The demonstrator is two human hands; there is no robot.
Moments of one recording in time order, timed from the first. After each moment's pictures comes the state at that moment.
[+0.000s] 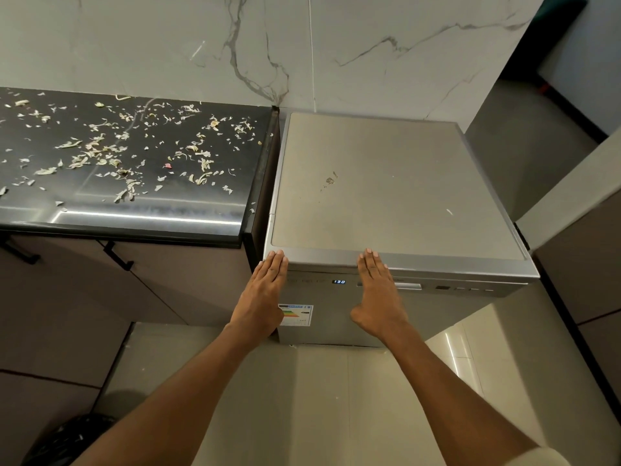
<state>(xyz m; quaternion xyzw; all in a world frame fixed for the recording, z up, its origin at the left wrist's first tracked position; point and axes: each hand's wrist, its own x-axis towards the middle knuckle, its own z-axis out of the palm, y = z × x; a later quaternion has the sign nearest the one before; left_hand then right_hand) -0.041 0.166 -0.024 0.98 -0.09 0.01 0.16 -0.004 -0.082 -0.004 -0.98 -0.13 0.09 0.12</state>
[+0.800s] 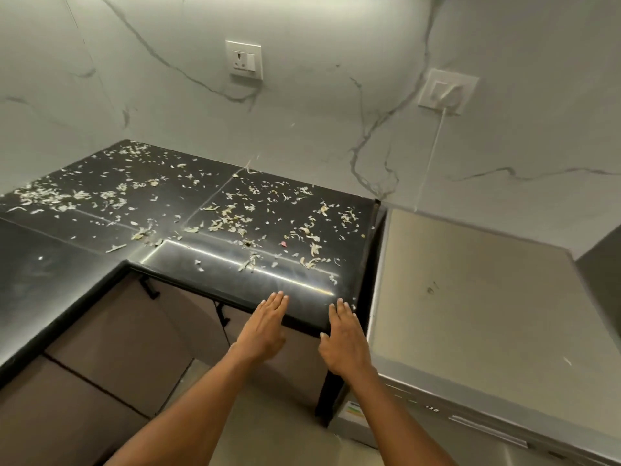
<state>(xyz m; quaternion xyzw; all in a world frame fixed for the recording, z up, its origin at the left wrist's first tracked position) 0.001 0.377 0.050 0.98 0.07 -0.02 0.20 0.053 0.190 0.055 -0.95 -0.24 0.07 0.17</state>
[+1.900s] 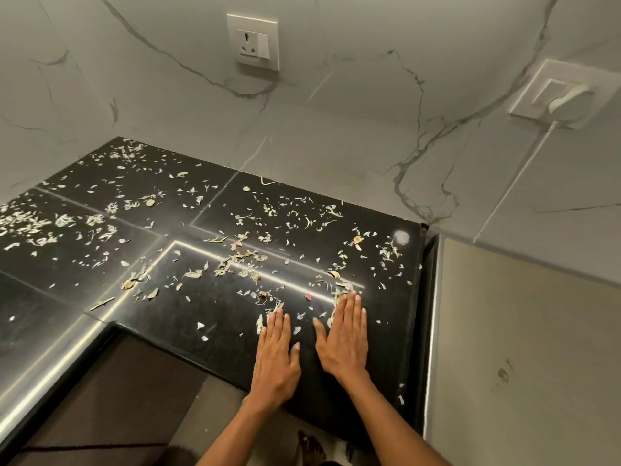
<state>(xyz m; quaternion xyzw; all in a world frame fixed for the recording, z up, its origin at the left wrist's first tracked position) 0.113 0.462 0.002 0.94 0.20 0.05 0.29 0.217 0.341 0.008 -0.97 -0.18 0.08 0.13</state>
